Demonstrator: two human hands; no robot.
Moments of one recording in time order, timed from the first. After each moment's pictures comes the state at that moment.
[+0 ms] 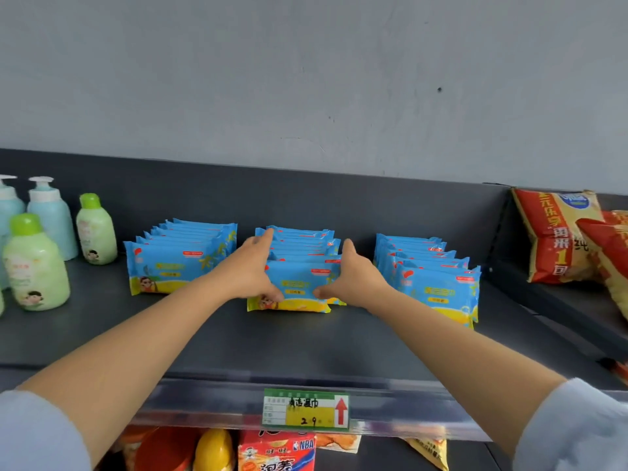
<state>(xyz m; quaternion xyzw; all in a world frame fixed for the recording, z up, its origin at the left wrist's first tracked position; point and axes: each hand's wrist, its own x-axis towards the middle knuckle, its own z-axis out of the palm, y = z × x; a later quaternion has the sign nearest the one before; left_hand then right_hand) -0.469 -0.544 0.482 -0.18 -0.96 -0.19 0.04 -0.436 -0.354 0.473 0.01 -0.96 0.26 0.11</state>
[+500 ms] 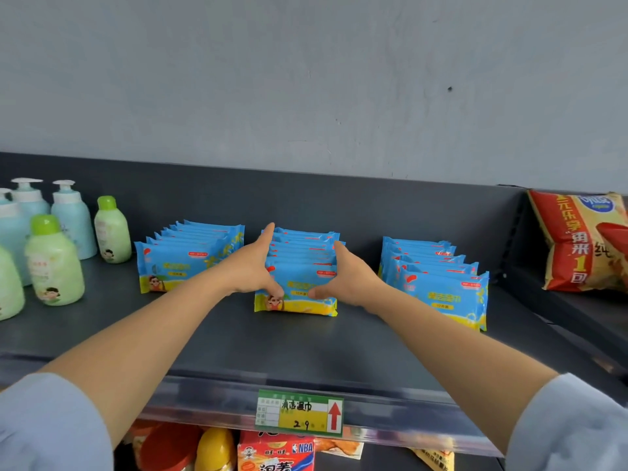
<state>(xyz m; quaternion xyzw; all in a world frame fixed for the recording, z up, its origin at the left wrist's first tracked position) -0.473 -0.542 0.486 -0.15 -0.93 -0.32 -0.01 -0.457 -0.346 0.470 0.08 -0.93 0.36 0.05</state>
